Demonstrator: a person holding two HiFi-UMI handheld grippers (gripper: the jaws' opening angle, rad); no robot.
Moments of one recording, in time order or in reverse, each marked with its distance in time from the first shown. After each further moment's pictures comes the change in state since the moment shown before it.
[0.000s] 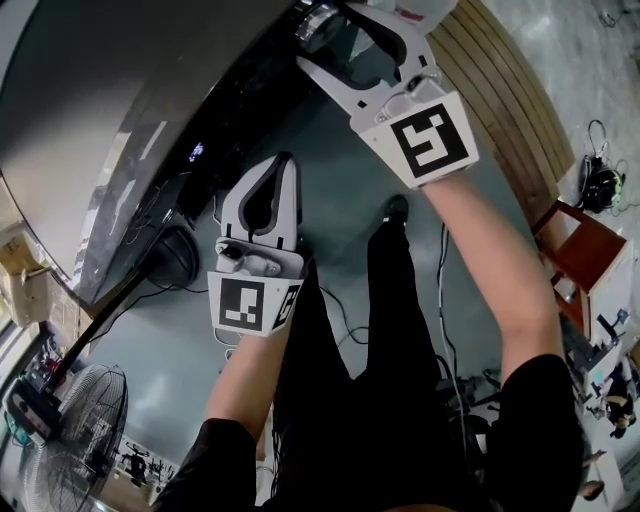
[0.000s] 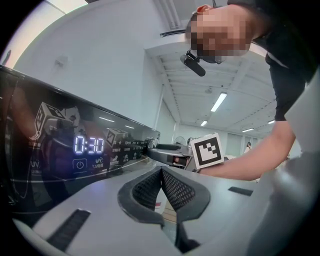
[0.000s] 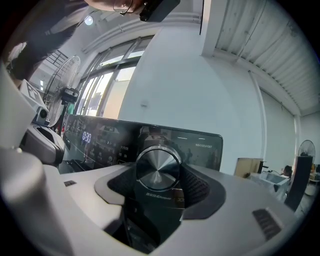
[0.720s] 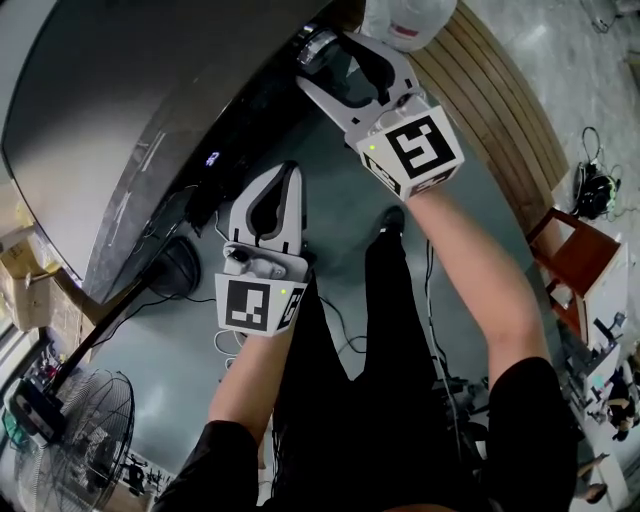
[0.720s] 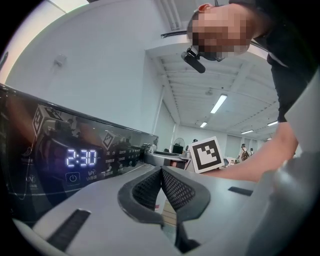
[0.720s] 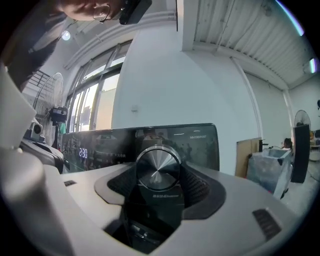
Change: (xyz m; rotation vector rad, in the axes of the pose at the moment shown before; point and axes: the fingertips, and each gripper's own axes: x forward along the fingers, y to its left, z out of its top) left arm 0.005 -0.008 0.020 -0.013 -0.011 -0.008; right arm -0.001 -0.003 0.003 0.138 -0.032 0.001
